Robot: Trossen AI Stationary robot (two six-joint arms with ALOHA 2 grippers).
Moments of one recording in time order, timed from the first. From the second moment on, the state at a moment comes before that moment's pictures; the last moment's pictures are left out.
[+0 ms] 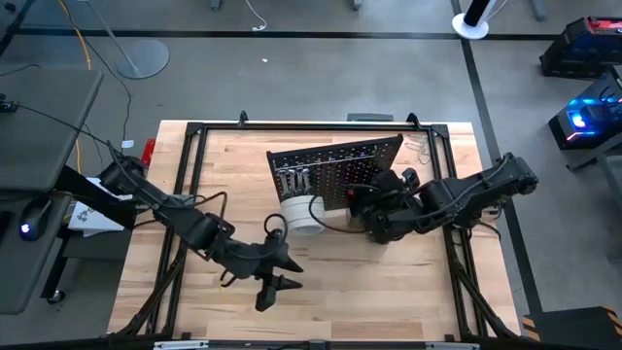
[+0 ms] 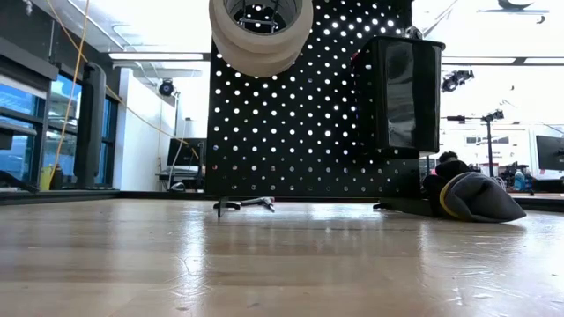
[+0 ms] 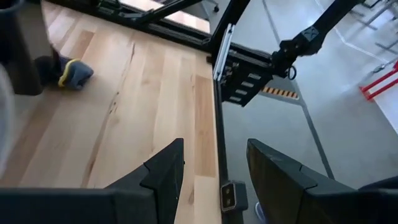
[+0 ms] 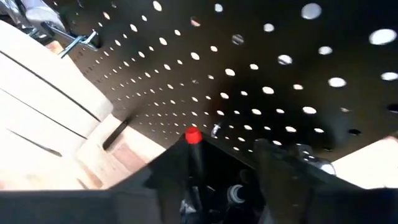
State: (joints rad) left arm -0.57 1.53 1.38 -0.38 -0.28 -0.60; right arm 0.39 1.53 1.62 -1.34 0.79 1.12
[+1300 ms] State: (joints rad) left arm -0.71 1.41 0.99 -0.34 -0.27 -1.24; right arm 0.98 1.93 1.62 -1.40 0.35 1.77
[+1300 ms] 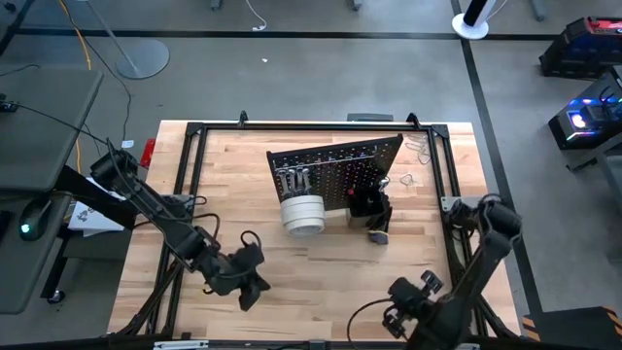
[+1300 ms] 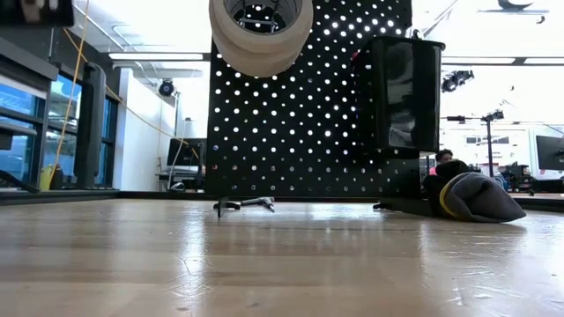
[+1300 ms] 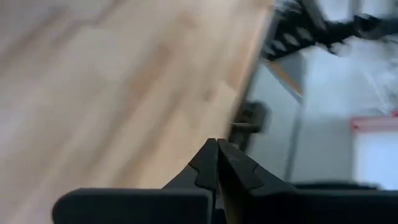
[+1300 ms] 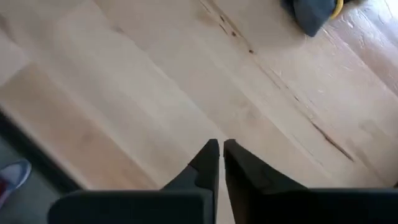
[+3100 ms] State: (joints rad) left arm -0.39 1.04 0.75 -0.42 -0.56 -1.09; right arm 0.10 0.84 0.69 -0.66 0.58 1.30
